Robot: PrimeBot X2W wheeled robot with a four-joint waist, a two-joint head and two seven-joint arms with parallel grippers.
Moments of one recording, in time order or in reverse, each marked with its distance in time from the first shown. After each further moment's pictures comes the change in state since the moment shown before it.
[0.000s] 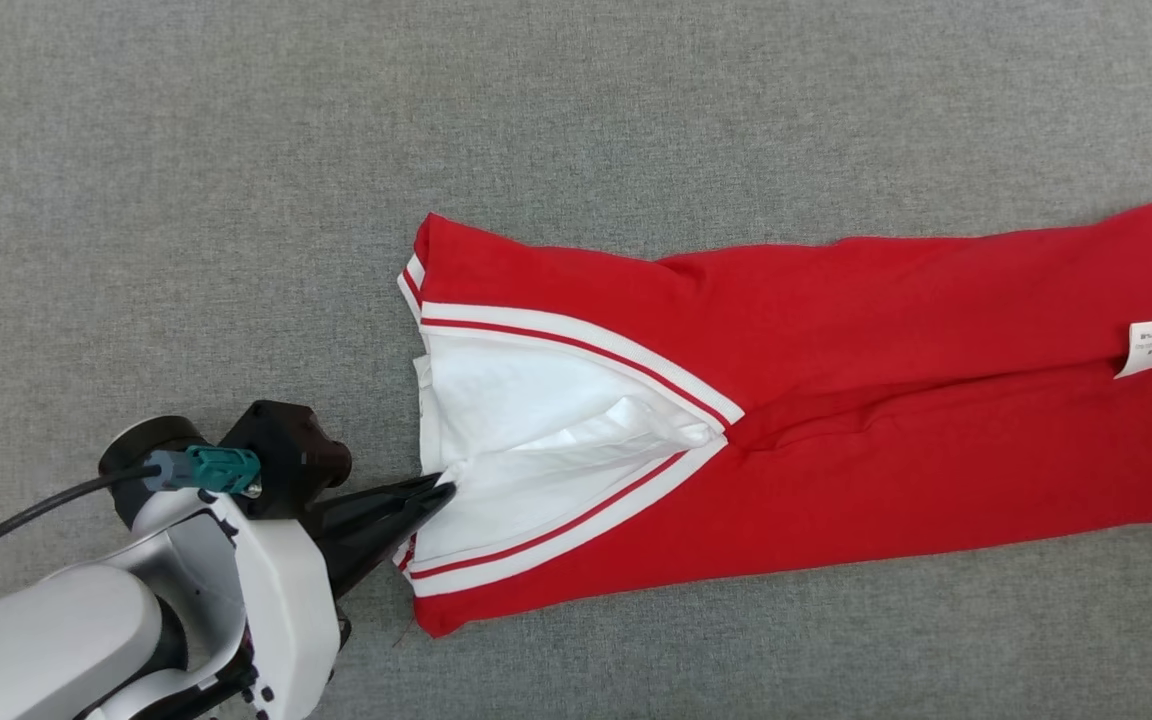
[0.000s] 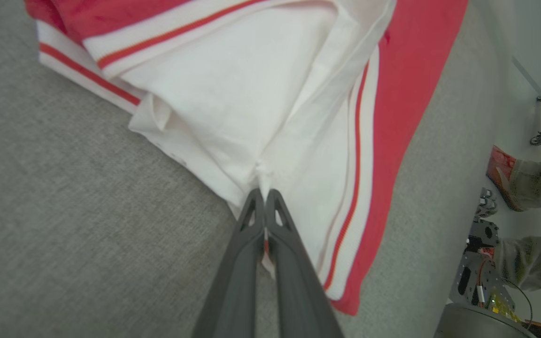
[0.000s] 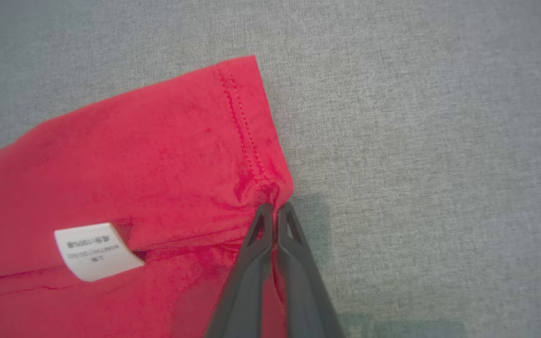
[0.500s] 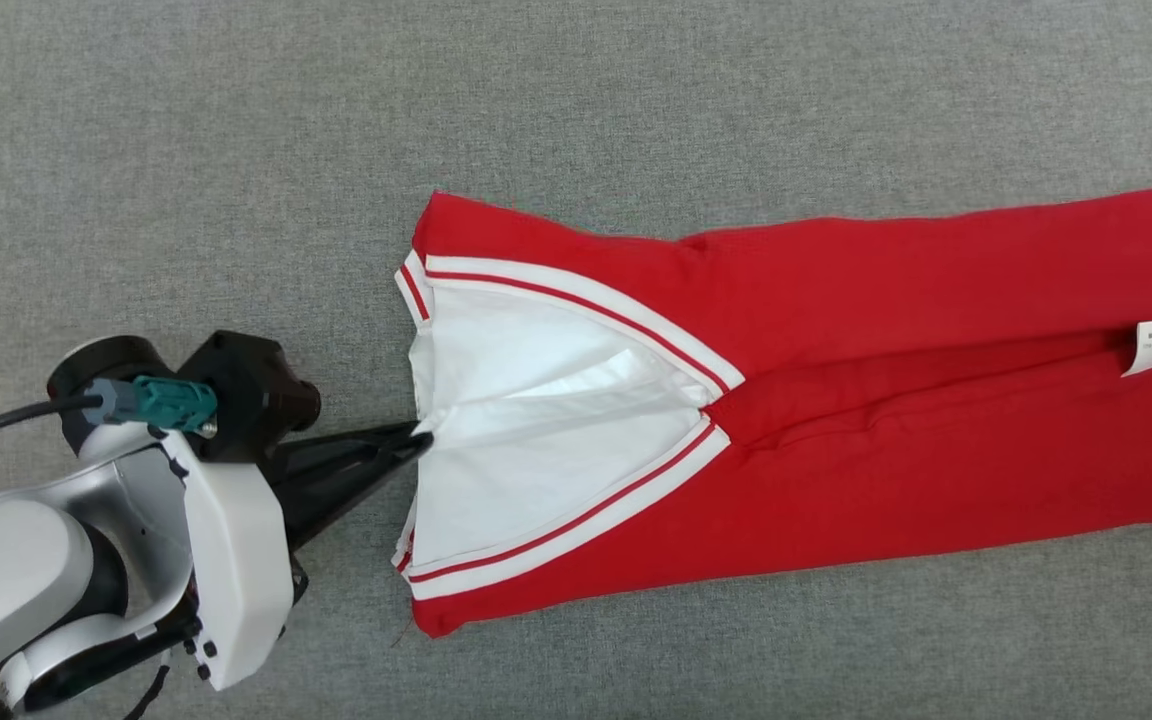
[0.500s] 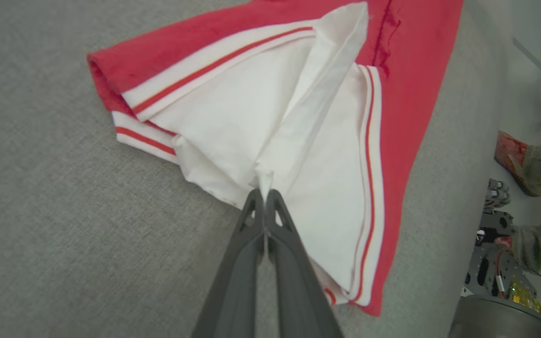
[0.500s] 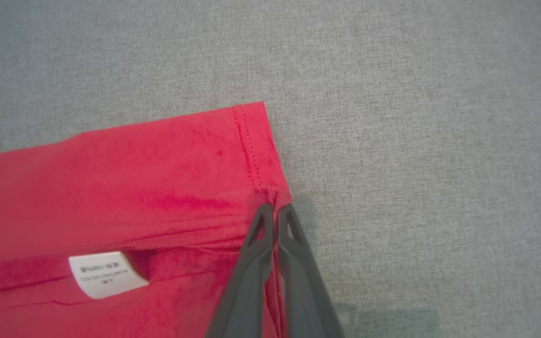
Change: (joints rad) left arm -0.141 0.052 0.000 -0.021 -0.028 -0.065 0.054; right arm -0.049 -0.052 0.006 -0.009 0.014 0.000 0.040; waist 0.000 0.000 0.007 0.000
